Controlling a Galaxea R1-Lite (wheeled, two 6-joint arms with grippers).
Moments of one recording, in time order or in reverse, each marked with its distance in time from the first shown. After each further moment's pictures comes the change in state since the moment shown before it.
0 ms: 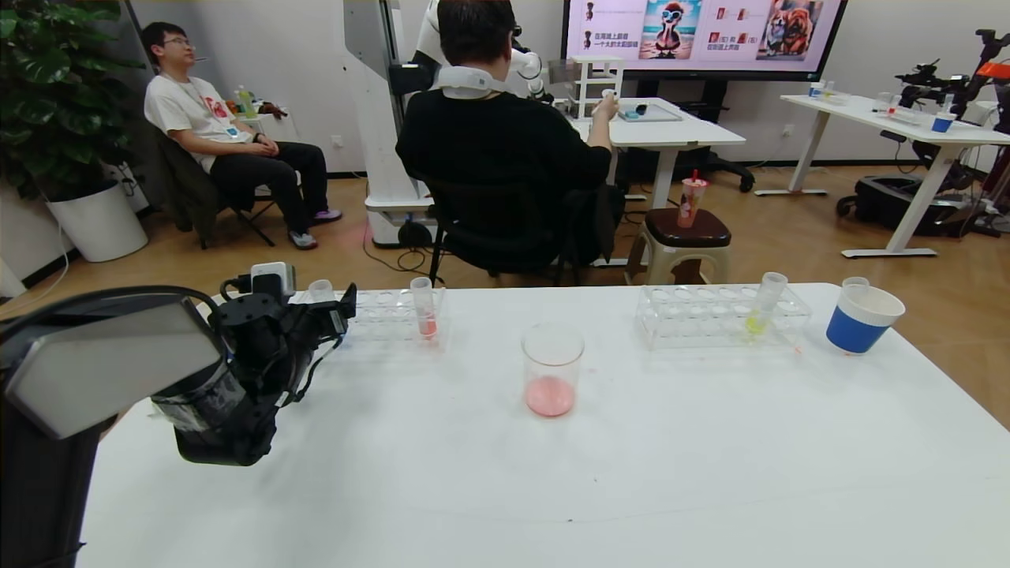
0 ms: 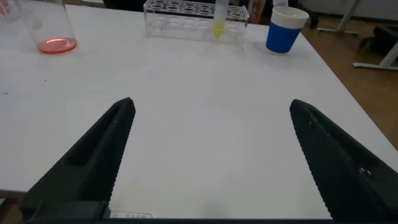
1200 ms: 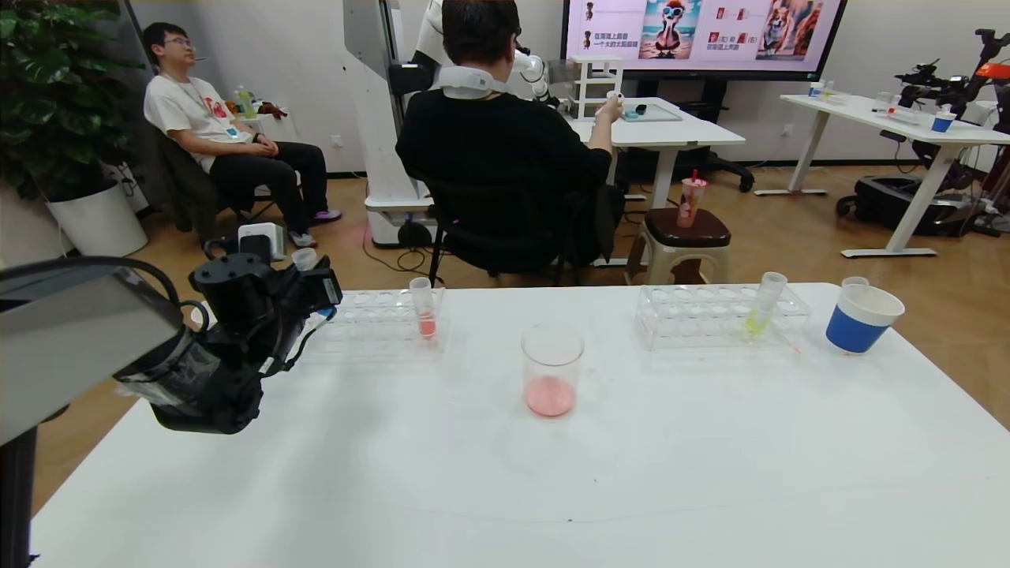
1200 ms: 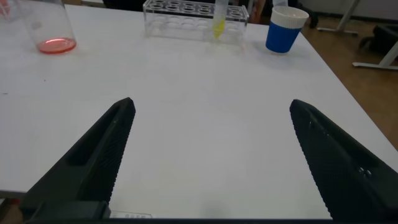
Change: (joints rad) left arm -0.003 -0.166 -0.058 0.206 0.000 0.011; right arm 0.000 0.000 0.000 0.000 0.000 0.000
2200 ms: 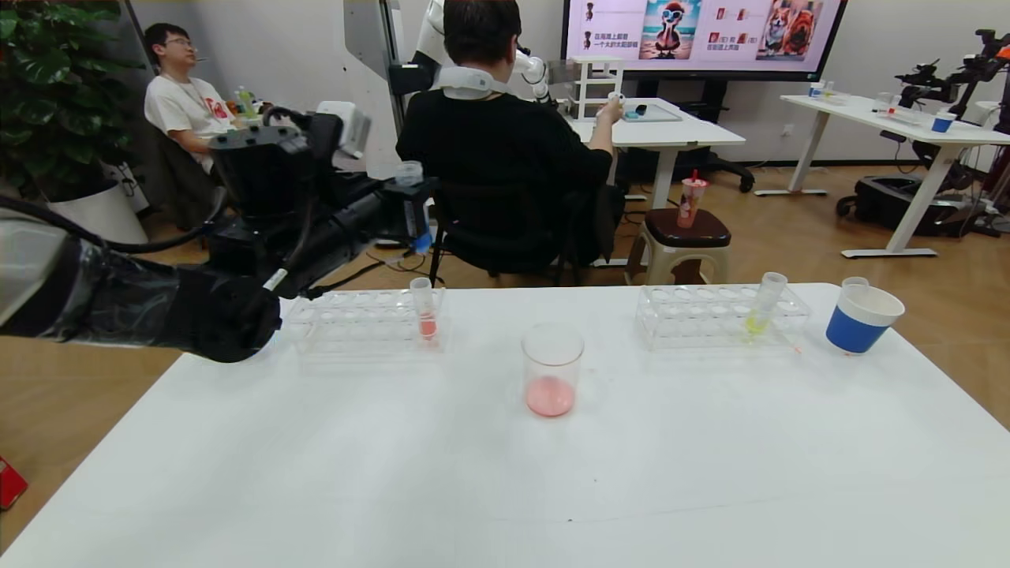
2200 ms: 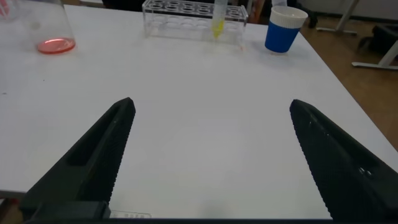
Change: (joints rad) left arm -0.294 -0.270 -0.243 0.470 -0.333 0.049; right arm 0.000 0.000 0.000 0.000 0.000 0.000
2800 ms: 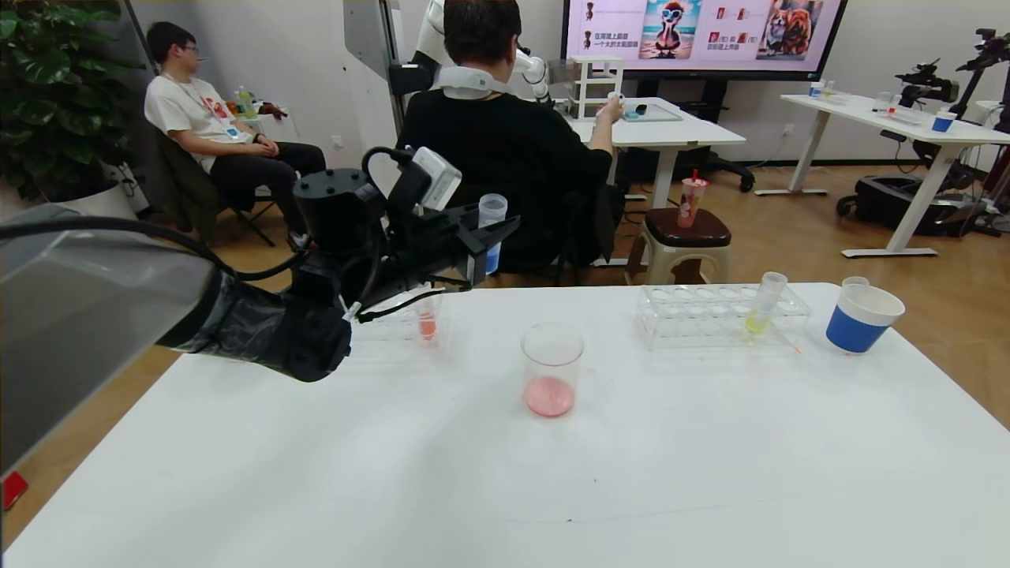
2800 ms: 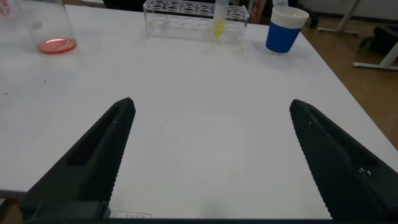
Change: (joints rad) left arm -0.060 0.177 -0.050 -0.184 -0.317 0.283; right arm 0.001 0.000 0.000 0.000 0.000 0.000
